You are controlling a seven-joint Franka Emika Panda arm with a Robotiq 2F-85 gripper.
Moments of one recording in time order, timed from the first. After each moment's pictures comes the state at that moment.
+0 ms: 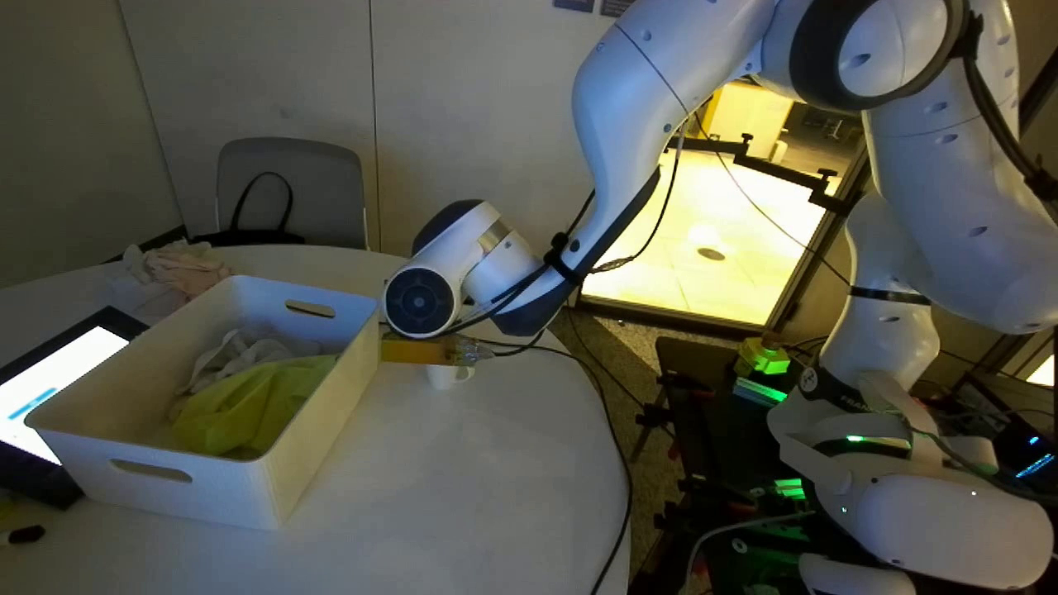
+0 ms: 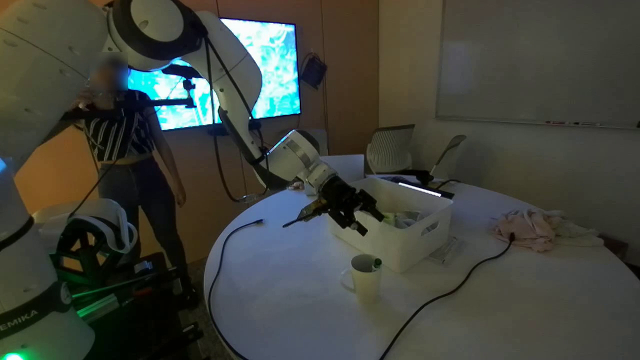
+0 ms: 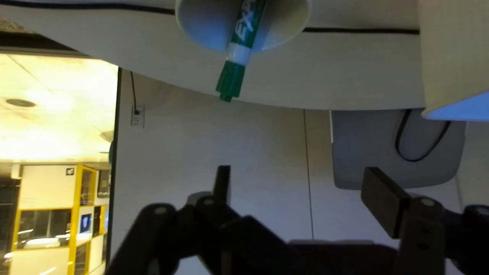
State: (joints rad) arm 0.23 0.70 -0.10 -1.80 -1.33 2.11 2.45
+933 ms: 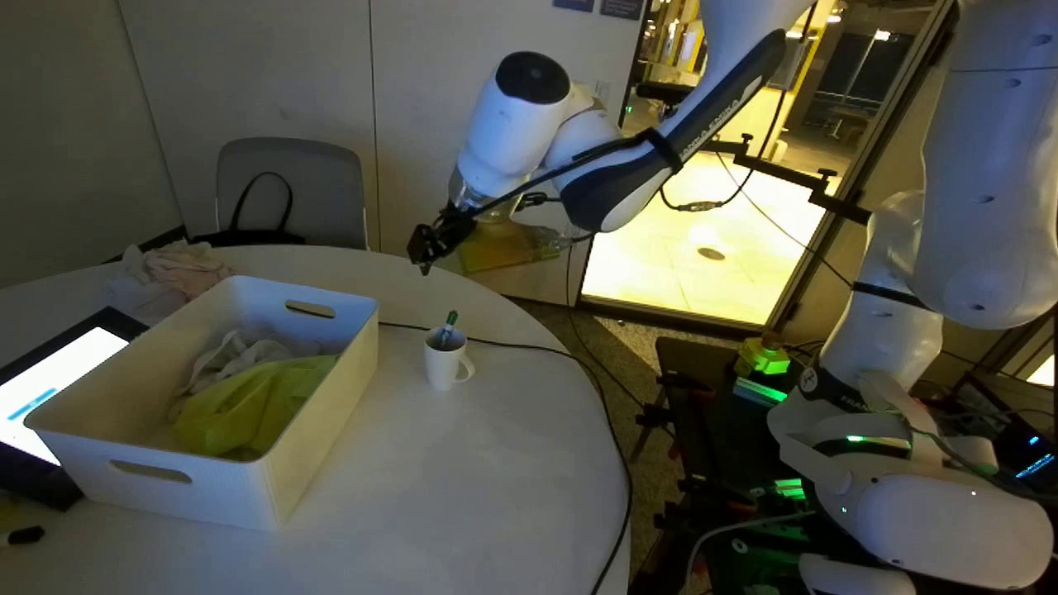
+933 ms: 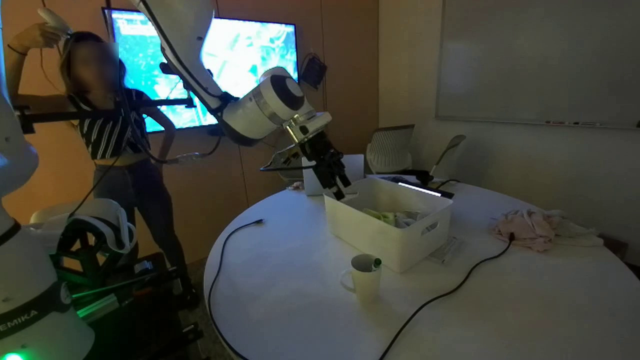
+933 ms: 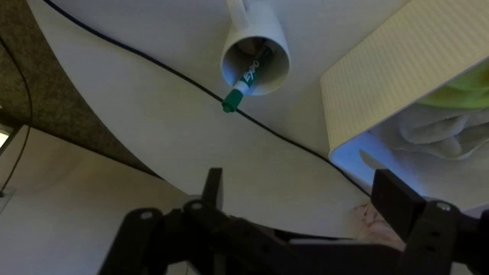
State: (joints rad) arm -0.15 0.22 0.16 -2.19 -0.94 2.58 1.59
